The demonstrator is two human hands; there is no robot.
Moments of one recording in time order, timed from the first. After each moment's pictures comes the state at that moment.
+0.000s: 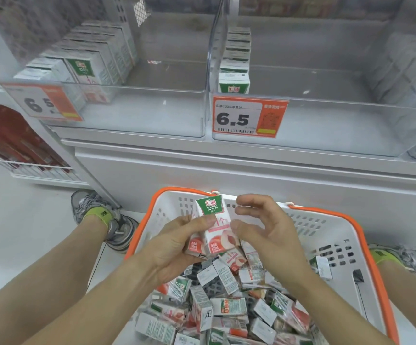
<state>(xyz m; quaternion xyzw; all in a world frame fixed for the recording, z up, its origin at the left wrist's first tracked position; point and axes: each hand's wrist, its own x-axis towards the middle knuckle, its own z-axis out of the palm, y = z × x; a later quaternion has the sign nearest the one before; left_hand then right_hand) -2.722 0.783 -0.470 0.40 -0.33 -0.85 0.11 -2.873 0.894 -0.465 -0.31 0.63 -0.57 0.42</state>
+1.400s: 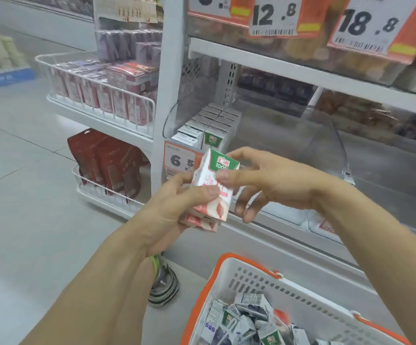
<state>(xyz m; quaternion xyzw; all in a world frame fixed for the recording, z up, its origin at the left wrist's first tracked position) -2.584 0.652 -0.351 0.28 -0.48 -0.75 0.35 -2.775 0.675 -0.272 -0.55 0.59 -0.26 0.54</state>
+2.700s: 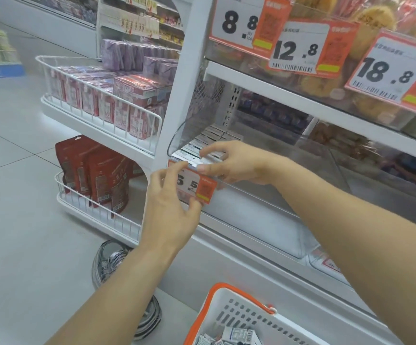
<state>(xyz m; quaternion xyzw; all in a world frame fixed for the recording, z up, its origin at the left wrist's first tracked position) -2.606 0.598 -0.393 0.47 -0.66 -0.27 0.52 -2.752 0.567 -0.269 -0.64 0.67 -0.17 0.34</state>
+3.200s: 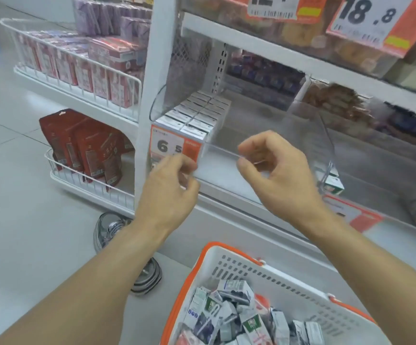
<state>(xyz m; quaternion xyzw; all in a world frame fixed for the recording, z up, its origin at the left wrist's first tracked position) -2.614 0.631 -0.394 0.44 -0.72 -0.26 0.47 -2.781 0.700 -0.311 -0.67 0.61 -0.43 0.06</state>
